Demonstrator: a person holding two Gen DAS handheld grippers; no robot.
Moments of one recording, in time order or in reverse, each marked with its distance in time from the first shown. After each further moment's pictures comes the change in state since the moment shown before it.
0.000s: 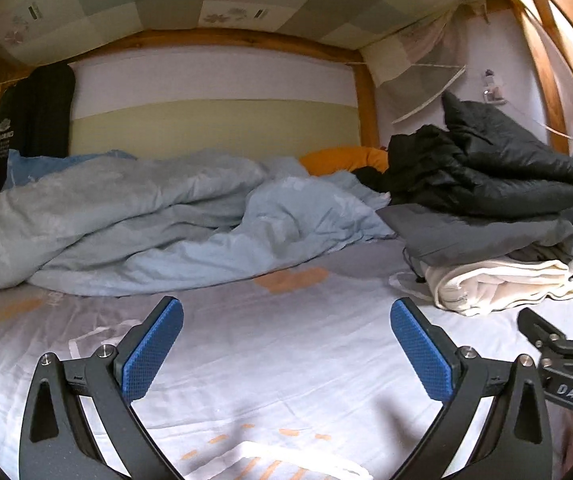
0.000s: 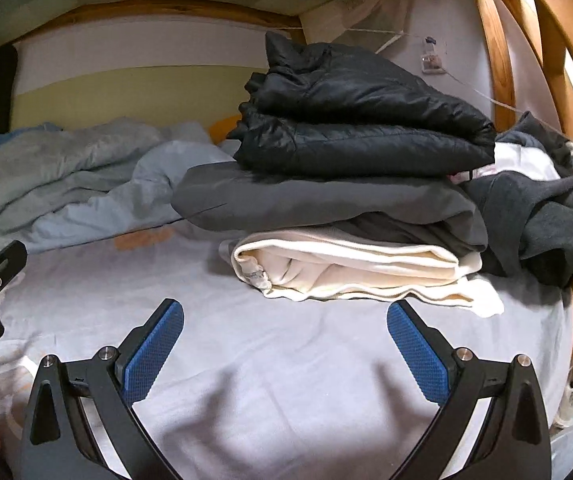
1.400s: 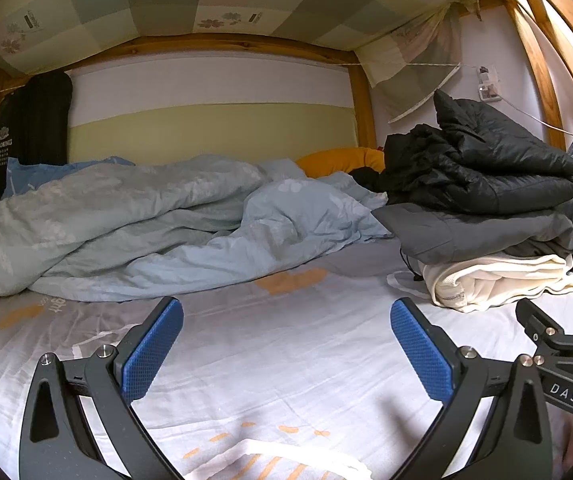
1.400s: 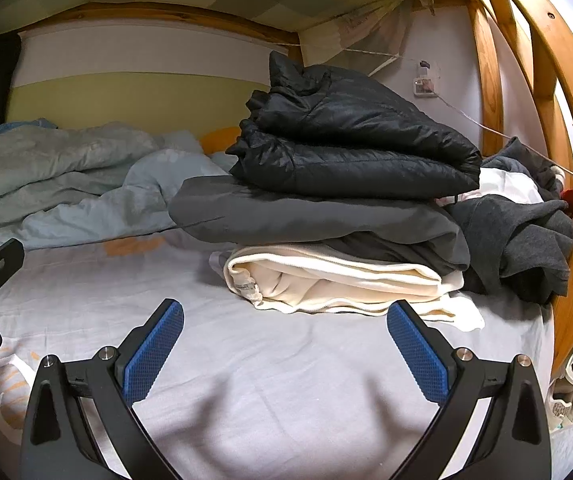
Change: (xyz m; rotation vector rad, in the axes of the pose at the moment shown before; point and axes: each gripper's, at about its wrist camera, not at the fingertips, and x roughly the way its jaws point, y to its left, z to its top) left arm -0.004 0.000 0.001 0.024 0.003 0.000; right arm -0.006 0.006 0.000 -0.032 -0.058 -0.047
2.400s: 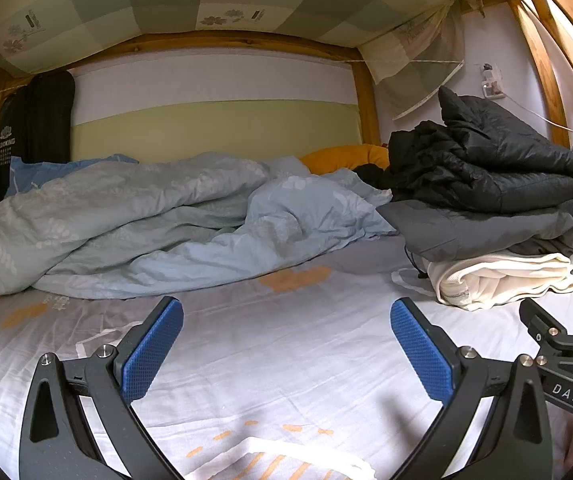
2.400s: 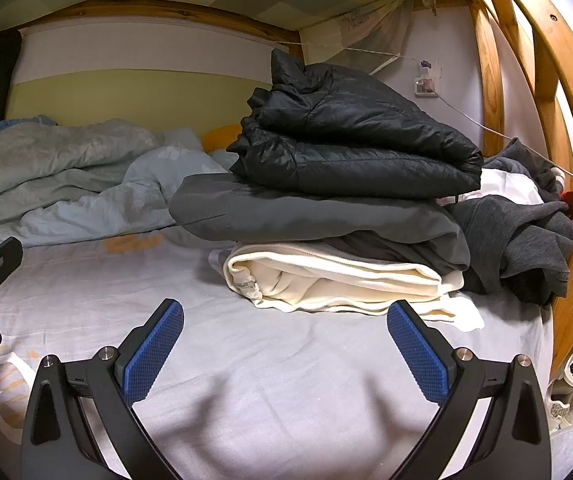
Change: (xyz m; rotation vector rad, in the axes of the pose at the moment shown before) left arm -0.001 0.006 0.000 -0.004 0.009 0.006; right arm 0.006 -0.002 0.000 -0.002 0.011 0.012
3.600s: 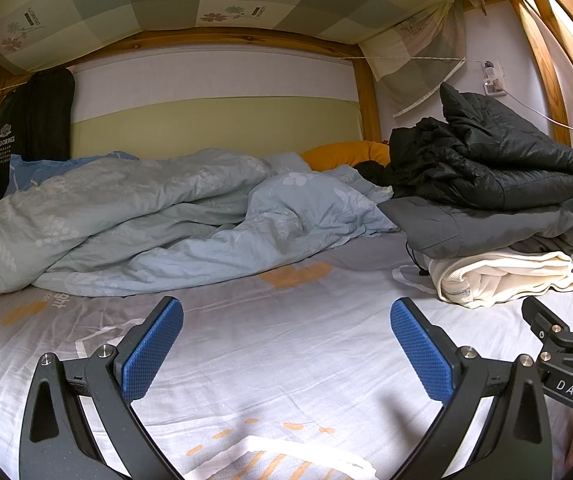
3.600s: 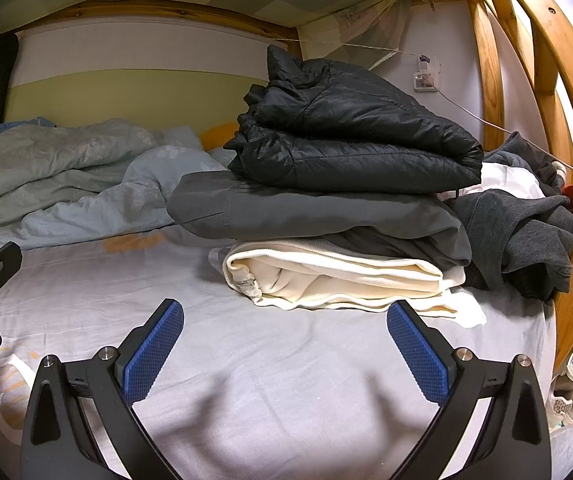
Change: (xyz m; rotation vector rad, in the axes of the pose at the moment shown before) left arm 0.003 0.002 -0.001 0.002 0.011 -0.002; right arm 0.006 -0.003 0.001 0.001 0.006 0.014
